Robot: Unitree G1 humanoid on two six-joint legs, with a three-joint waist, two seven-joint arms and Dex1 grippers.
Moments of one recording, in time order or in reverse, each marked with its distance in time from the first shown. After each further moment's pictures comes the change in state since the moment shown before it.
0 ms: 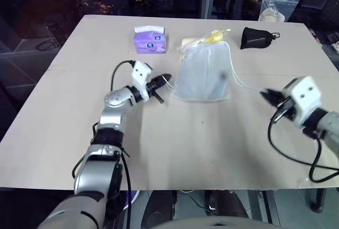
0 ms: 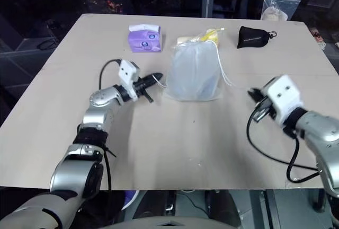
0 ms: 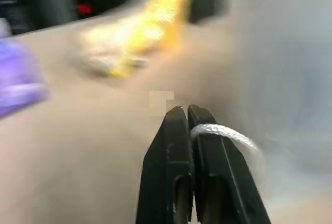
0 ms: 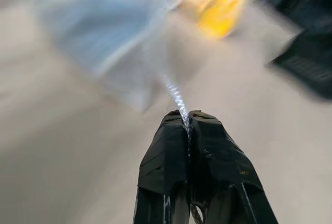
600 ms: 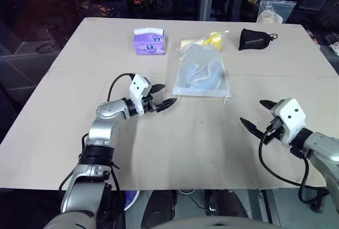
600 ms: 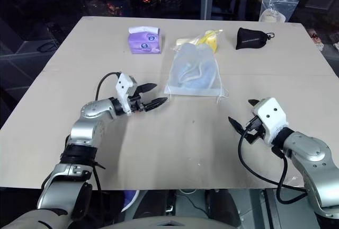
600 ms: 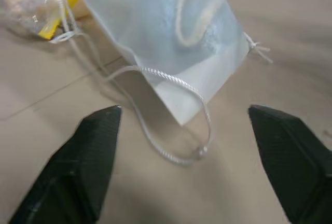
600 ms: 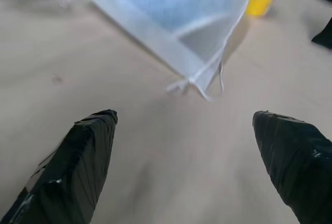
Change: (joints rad) left arm 0.217 0.079 0.058 -0.295 -0.092 0.208 -0.058; right arm 0.152 0.127 -0.031 -0.071 -0.002 -0.109 -0.030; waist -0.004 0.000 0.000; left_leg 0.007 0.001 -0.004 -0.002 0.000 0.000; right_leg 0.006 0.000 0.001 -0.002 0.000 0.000
